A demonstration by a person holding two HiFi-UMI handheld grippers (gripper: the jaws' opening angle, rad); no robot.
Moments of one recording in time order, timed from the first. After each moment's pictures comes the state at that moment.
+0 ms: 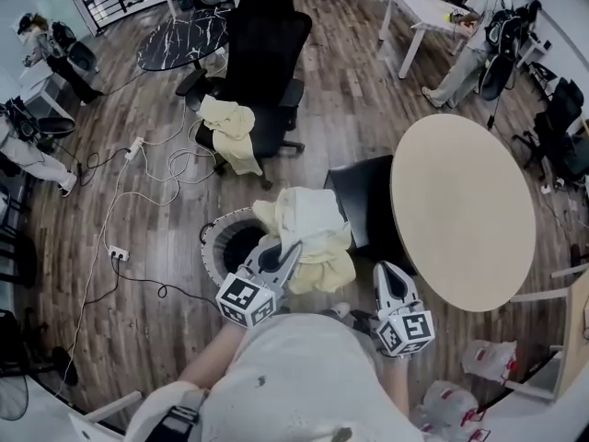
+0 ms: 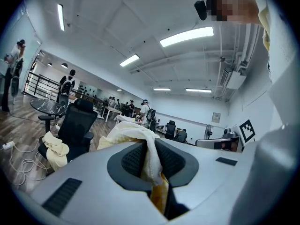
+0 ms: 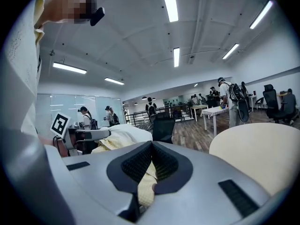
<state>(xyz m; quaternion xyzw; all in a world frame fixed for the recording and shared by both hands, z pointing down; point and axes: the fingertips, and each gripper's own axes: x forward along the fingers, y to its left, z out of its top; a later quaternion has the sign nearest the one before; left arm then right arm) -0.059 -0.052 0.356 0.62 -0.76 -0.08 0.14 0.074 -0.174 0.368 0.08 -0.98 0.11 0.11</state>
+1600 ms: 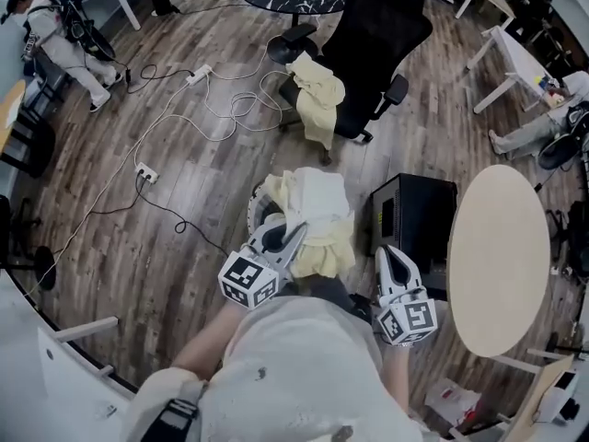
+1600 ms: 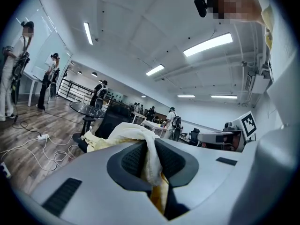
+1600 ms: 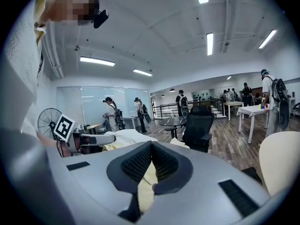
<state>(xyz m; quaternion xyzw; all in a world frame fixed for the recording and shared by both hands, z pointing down) -0.205 0.244 0.405 0.49 -0.85 -0.12 0.15 -0.125 0.099 0.386 -0.10 -0.98 0.06 0.14</state>
